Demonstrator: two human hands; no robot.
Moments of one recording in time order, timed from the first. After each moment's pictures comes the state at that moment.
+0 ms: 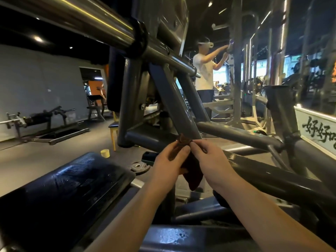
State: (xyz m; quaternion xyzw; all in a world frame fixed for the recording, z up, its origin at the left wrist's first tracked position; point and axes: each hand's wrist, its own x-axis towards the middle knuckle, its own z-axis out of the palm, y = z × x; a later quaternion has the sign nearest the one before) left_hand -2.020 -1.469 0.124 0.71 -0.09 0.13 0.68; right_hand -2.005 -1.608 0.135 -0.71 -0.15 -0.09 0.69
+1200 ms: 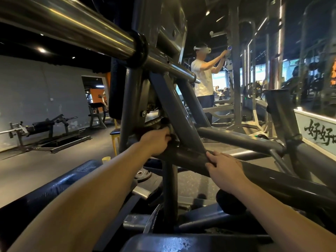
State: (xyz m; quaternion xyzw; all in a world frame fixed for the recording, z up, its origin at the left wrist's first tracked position) left_hand -1.907 -1.405 0.194 0.98 -0.07 0.16 0.09; right_hand -1.957 -1.644 0.110 -0.95 -0.08 -0.14 0.26
